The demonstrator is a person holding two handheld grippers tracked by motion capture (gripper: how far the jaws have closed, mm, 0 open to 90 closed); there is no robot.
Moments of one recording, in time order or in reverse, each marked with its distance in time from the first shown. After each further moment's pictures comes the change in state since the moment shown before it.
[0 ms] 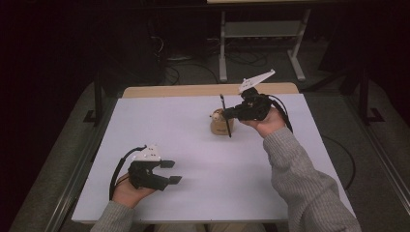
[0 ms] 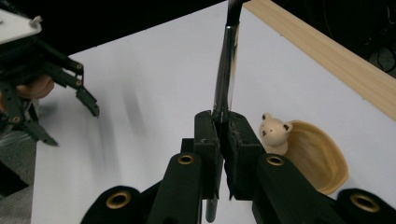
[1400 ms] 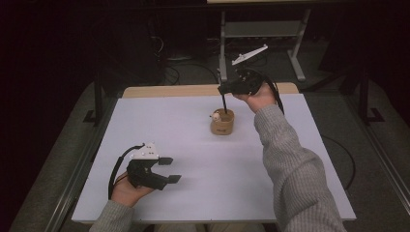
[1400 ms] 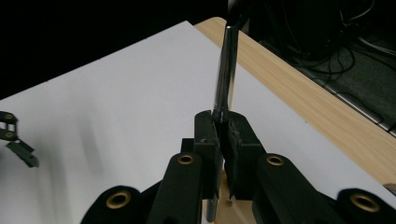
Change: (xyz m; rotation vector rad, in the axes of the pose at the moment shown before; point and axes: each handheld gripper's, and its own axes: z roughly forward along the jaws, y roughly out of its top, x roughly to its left) left arm 0.002 0.003 -0.004 -0.011 0.010 -0.003; right arm -0.048 0.048 0.012 -0.010 -0.107 0.061
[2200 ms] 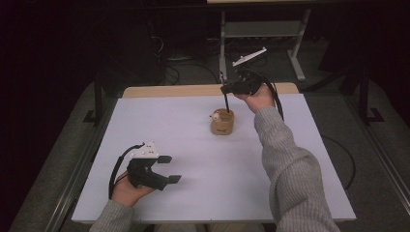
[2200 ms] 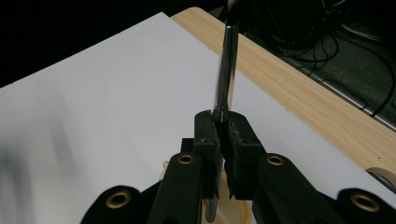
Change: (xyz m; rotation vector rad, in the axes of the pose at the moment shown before) left arm 0.002 0.001 0.000 -0.009 -0.005 -0.013; right arm -0.021 -0.009 0.015 0.017 -0.049 0.049
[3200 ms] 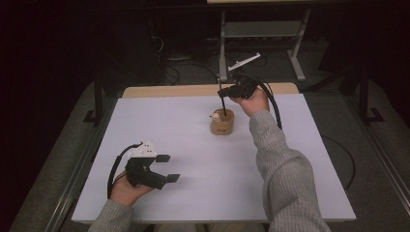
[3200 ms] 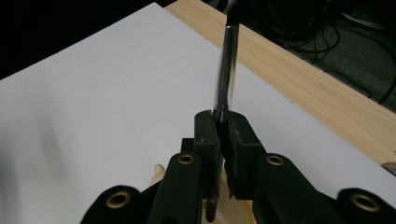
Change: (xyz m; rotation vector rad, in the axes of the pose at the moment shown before) left arm 0.003 -0.001 -0.004 -0.006 0.020 0.001; right arm -0.002 -0.008 0.024 0.022 -0.011 0.031
